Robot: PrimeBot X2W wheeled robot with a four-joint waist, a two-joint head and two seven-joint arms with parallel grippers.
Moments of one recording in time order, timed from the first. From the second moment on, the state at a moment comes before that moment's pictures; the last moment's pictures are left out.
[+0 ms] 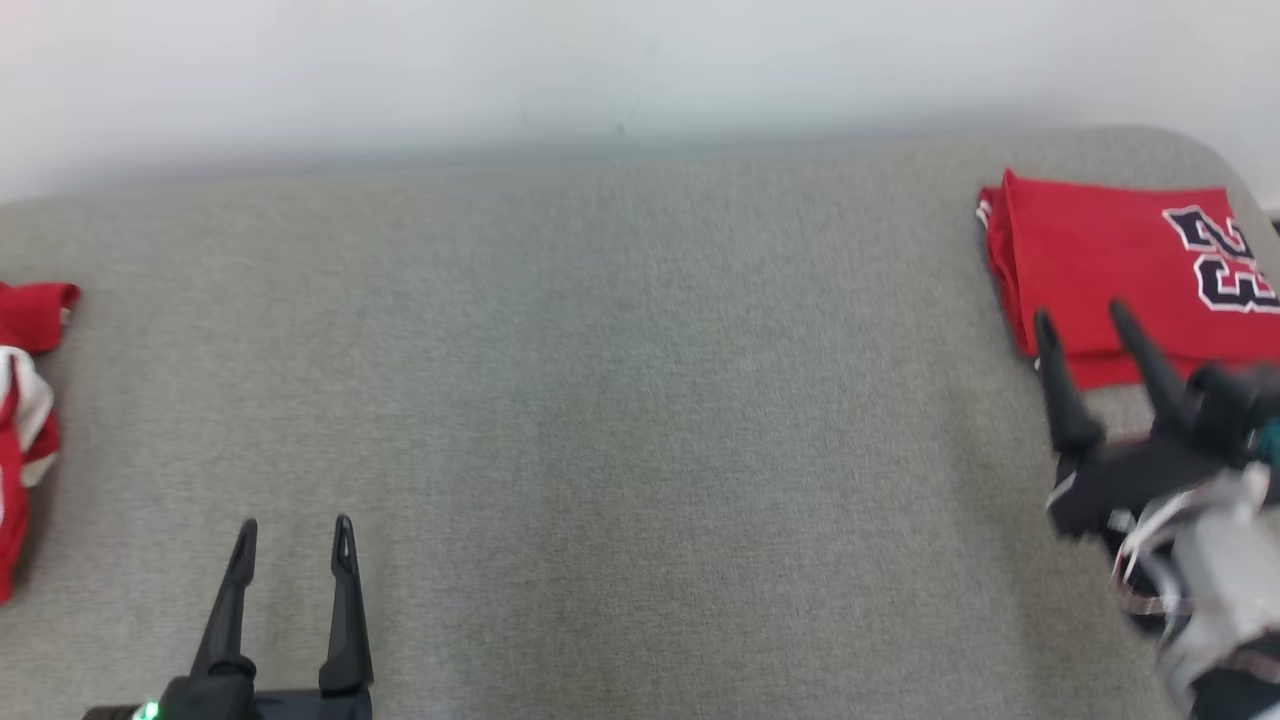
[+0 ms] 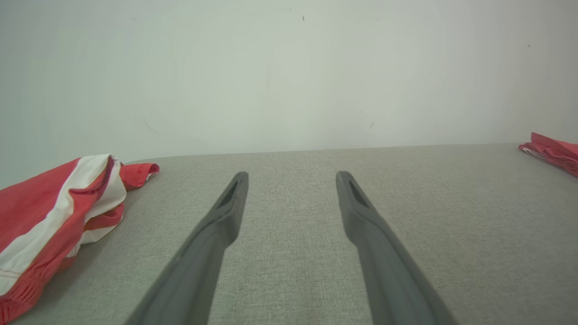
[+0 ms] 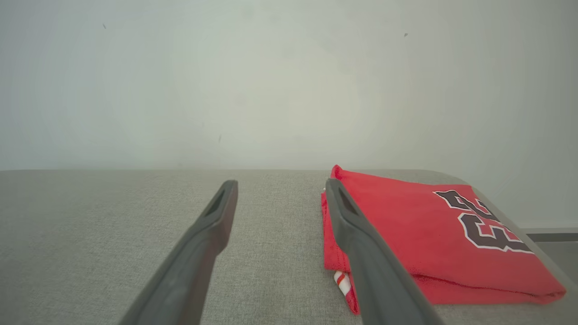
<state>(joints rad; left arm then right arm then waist) 0.01 0.05 0.02 -0.01 -0.06 -0.05 -0.26 -0.54 -0.46 0.29 0.59 0.52 0.13 -0.26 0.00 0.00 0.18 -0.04</state>
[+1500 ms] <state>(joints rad) 0.08 0.05 0.02 0.13 -0.10 -0.05 -0.26 0.03 -0.05 -0.03 0.21 0.11 0.13 -0.26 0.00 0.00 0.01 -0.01</state>
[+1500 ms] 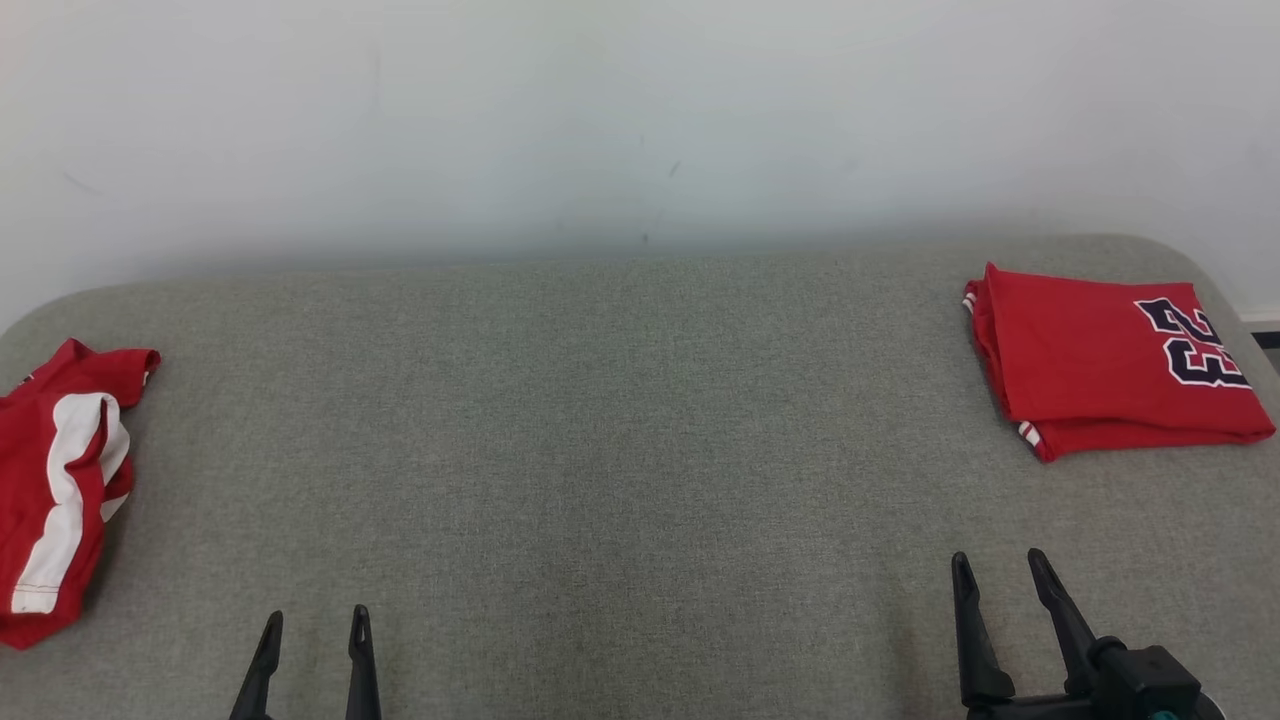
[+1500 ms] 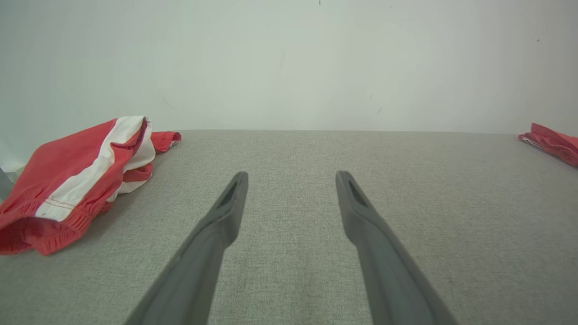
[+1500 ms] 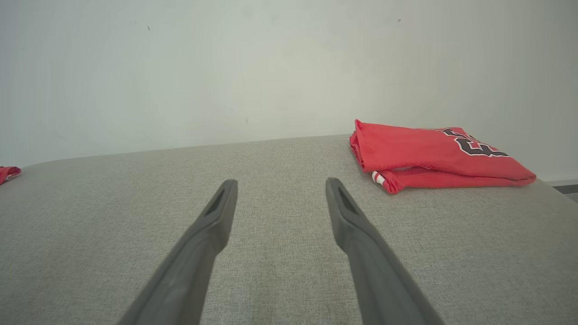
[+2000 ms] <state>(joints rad) 0.08 0.05 0.03 0.14 -0.10 -0.06 -0.26 0.03 -0.05 -0.03 0.21 0.11 0.13 -0.26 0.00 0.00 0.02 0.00</state>
